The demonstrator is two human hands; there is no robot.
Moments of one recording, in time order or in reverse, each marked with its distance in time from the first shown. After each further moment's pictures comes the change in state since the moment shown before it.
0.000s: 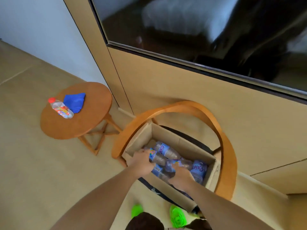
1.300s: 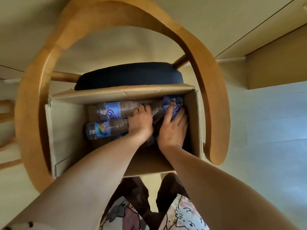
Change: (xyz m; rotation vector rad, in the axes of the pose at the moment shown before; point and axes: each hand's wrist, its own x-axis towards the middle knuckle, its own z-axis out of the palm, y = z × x) left_hand 0.200 0.068 0.205 0.639 -0.238 0.501; right_hand 0.144 0.075 0.091 -0.002 0.419 0.715
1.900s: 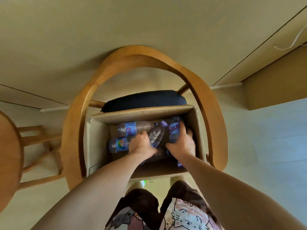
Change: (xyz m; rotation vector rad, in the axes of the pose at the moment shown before) left_hand -0.069 -0.040 -0.047 -0.207 -0.027 -0.175; right_hand -0.028 0.016 -0.055 0.572 -0.094 0.075
